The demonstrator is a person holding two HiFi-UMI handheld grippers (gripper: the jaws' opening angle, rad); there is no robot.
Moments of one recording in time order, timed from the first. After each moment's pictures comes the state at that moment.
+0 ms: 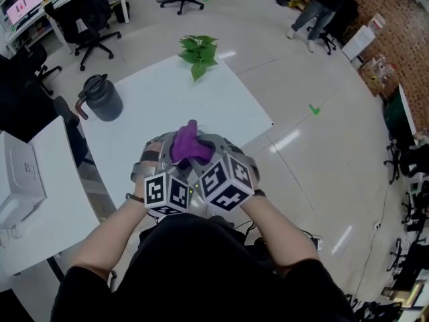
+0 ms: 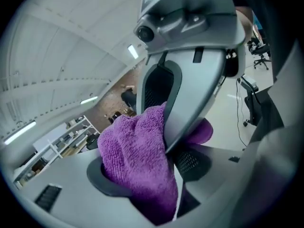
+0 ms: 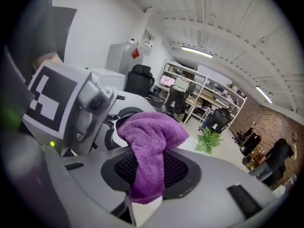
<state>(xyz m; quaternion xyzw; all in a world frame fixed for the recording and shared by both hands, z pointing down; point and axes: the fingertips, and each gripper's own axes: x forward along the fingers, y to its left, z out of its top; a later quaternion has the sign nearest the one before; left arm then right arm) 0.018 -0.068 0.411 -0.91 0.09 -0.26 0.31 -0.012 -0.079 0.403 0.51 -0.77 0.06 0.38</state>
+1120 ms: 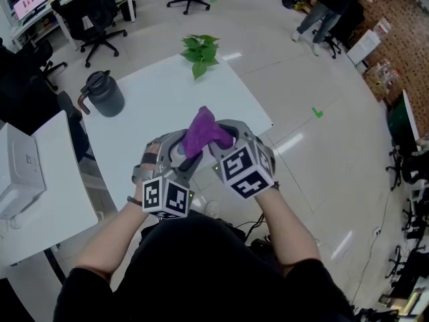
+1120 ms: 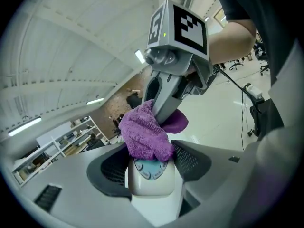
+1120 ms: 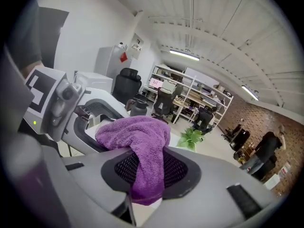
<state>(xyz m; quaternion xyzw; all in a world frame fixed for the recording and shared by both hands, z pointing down) 0.021 -0.045 0.385 -0.93 0.12 -0.22 0.28 0.056 -0.069 0.368 0.57 -0.74 0.05 0.35</state>
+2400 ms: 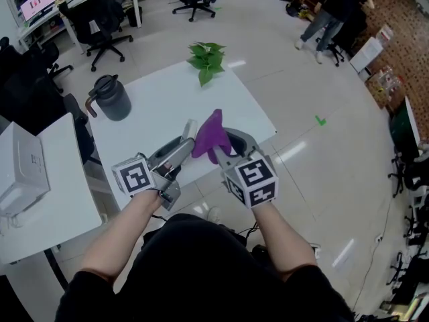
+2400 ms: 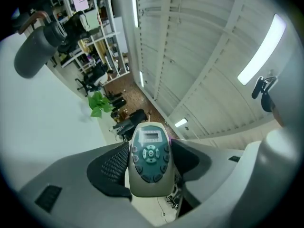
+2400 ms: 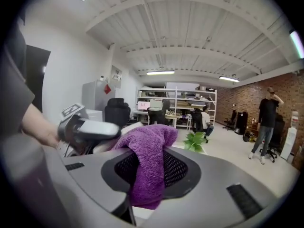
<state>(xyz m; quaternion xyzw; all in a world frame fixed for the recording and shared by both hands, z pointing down) -0.012 -0.093 0.365 -0.88 0.03 0.07 -0.46 0.054 -0.069 0.355 0.64 -0.75 0.09 0.15</state>
